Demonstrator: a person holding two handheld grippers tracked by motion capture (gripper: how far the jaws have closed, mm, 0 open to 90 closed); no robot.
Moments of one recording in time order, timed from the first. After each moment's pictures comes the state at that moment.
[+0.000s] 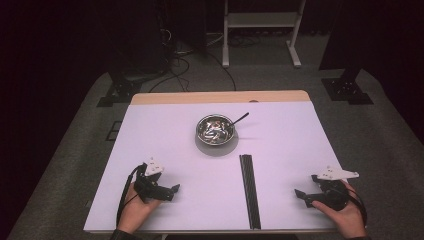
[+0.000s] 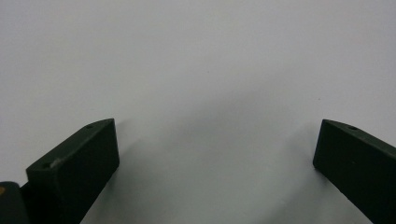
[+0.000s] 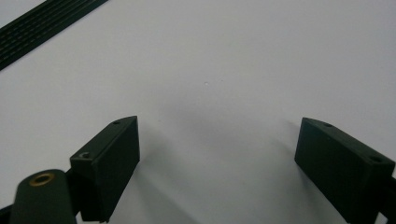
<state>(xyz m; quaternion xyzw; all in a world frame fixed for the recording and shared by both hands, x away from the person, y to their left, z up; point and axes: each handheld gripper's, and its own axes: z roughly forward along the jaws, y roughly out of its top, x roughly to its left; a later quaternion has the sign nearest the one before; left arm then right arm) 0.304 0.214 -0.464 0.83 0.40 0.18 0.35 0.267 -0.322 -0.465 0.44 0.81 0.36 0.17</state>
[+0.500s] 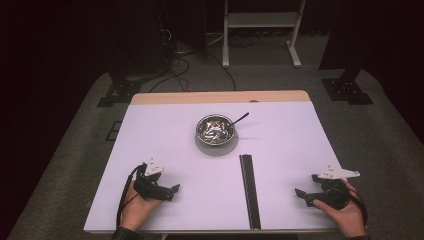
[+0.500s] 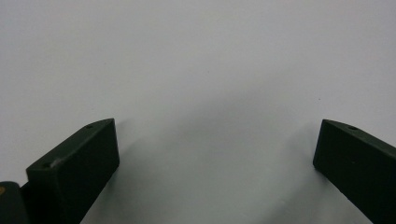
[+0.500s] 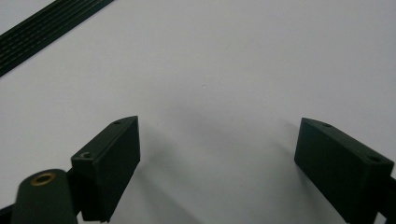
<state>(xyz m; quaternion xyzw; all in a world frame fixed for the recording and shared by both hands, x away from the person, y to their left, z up) 0.304 0.215 -0.464 0.83 0.40 0.18 0.35 0.268 -0.323 -0.463 0.44 0.80 0.37 0.17</state>
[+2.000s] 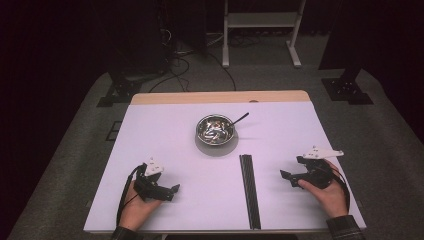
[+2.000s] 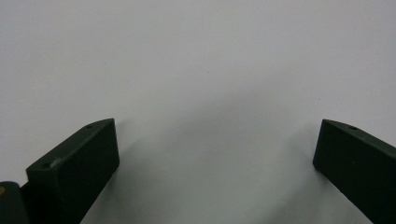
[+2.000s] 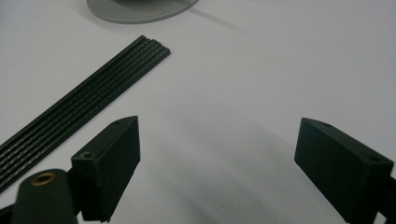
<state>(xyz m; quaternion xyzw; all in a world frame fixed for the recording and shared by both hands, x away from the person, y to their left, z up) 0.304 0.215 -0.464 0.83 0.40 0.18 0.35 0.312 -0.287 -0.435 0.42 0.80 0.40 0.17</state>
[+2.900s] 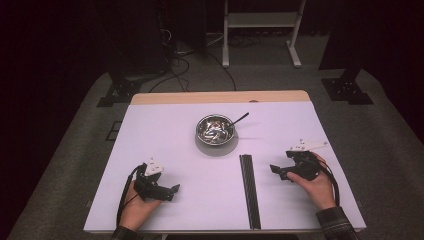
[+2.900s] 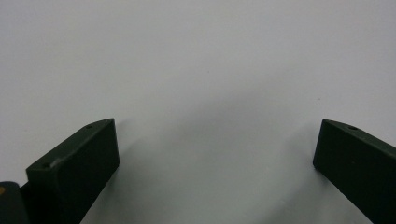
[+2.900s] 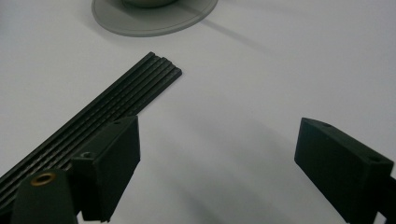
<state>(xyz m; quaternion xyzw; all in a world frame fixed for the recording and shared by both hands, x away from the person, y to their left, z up) 0.304 0.215 -0.464 0.83 0.40 0.18 0.35 0.335 -0.260 -0.432 0.41 0.81 0.39 0.16</state>
